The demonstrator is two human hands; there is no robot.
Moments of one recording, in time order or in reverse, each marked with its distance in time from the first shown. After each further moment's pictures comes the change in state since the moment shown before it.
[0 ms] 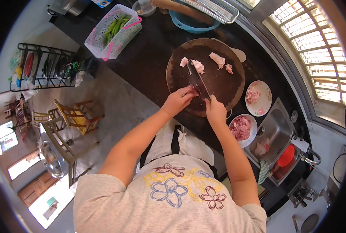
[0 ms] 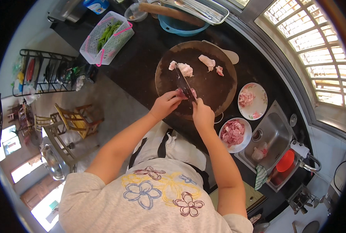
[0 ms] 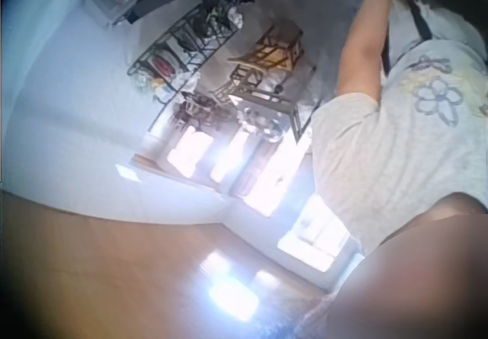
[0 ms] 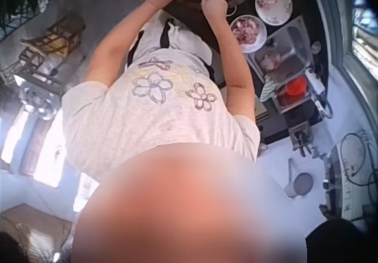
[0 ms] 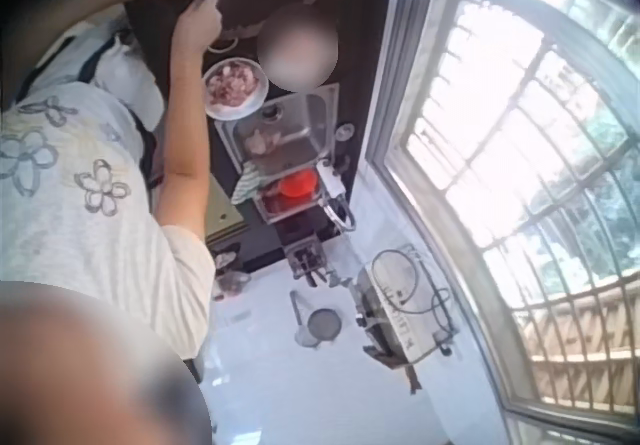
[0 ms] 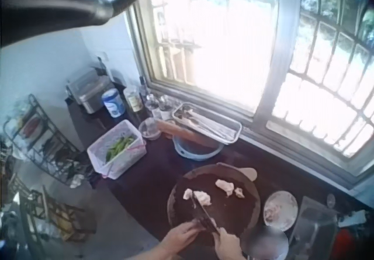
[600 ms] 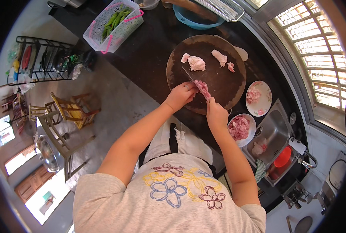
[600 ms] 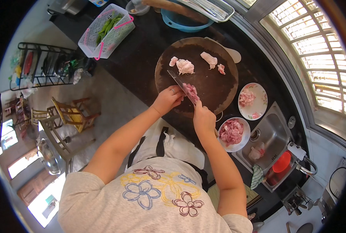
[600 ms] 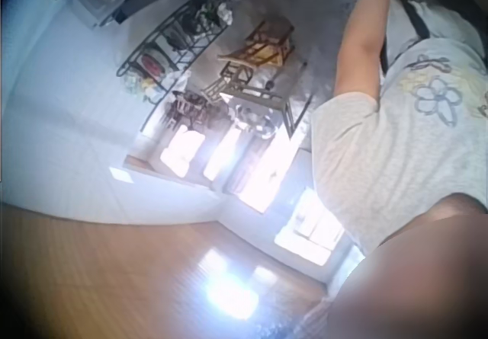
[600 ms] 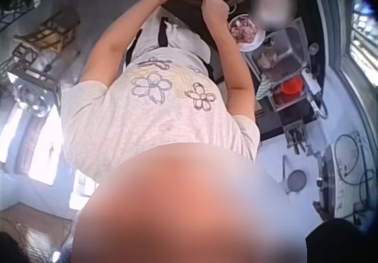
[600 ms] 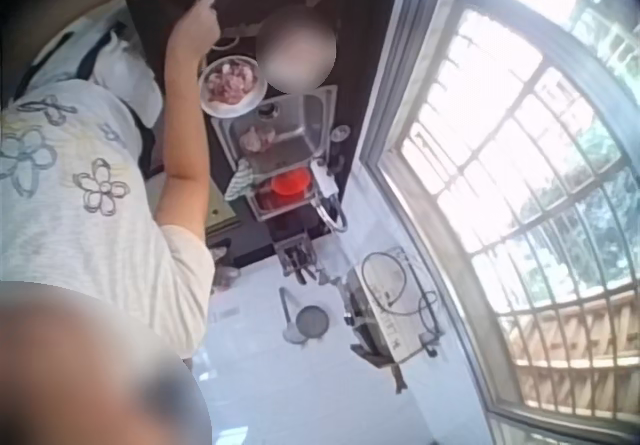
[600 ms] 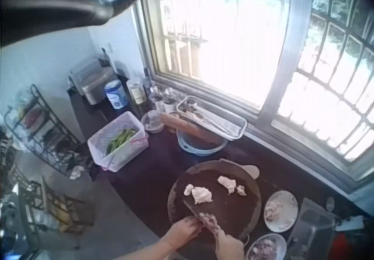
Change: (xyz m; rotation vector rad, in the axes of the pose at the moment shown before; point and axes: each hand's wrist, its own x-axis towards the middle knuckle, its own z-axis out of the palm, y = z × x) left_hand 0.005 -0.007 0.011 0.026 -0.082 -0.005; right_hand -0.015 0.013 0.008 -0.291 0.053 -0.121
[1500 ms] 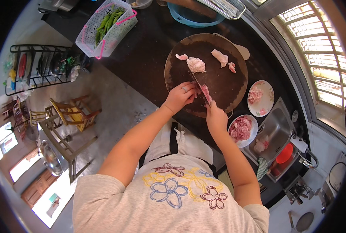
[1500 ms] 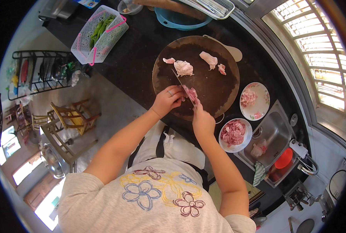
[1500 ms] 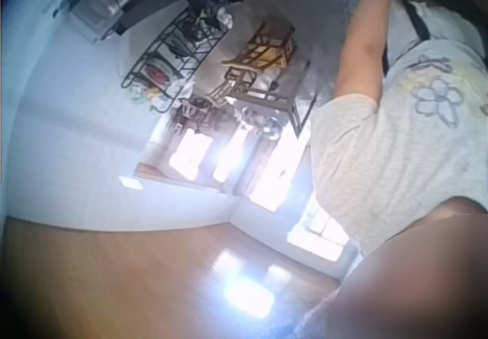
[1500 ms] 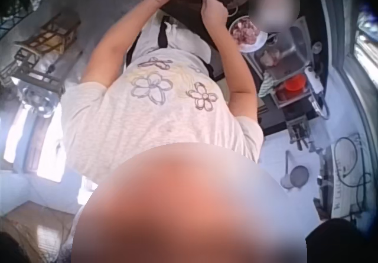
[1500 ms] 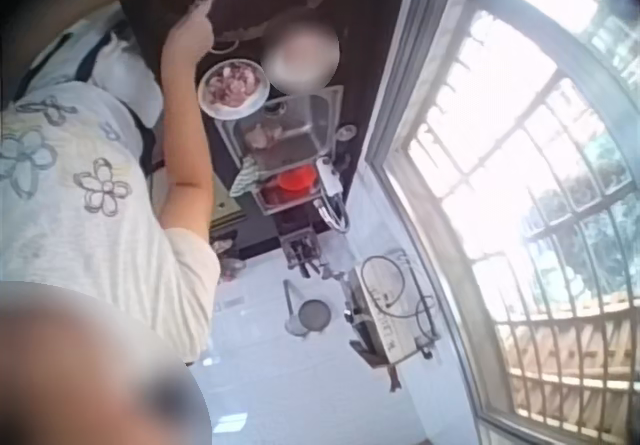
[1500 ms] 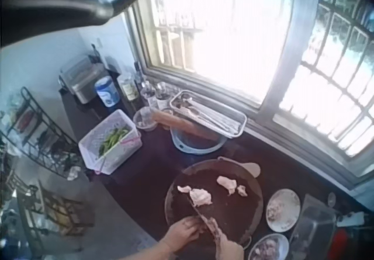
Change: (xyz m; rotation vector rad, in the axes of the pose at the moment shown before) left_hand 0.007 -0.014 0.009 0.019 0.160 0.036; right_hand 0.006 -0.009 -0.011 0.130 -0.229 0.166
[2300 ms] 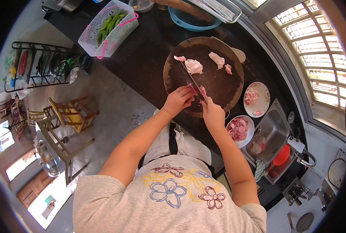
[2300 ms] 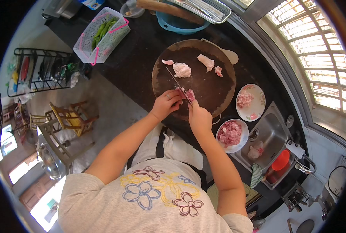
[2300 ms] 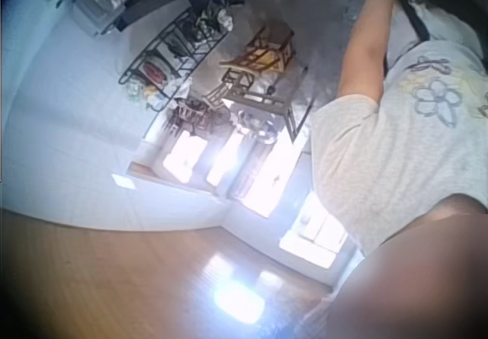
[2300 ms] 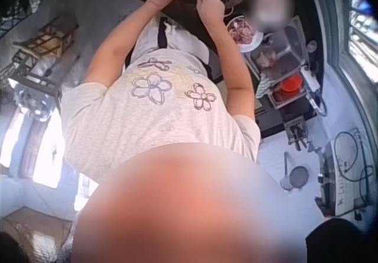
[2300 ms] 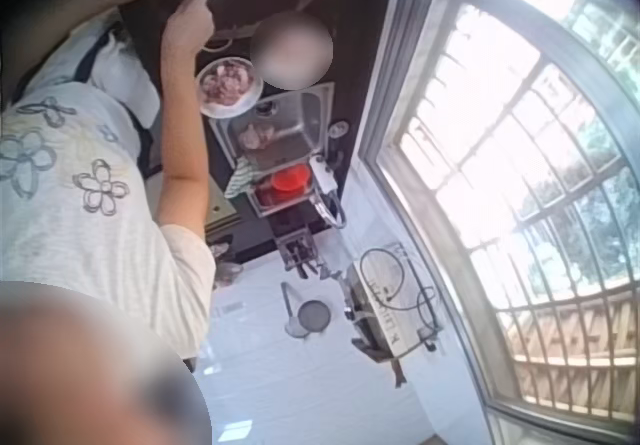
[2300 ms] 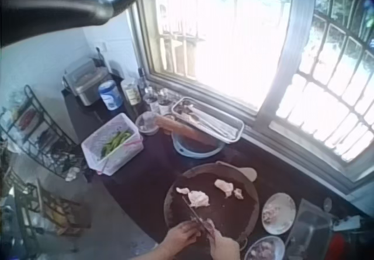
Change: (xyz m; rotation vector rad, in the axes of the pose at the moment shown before) left_hand -0.008 0.016 -0.002 0.000 0.034 -0.066; right_hand 0.010 -0.010 -0.012 0.085 0.134 -0.116
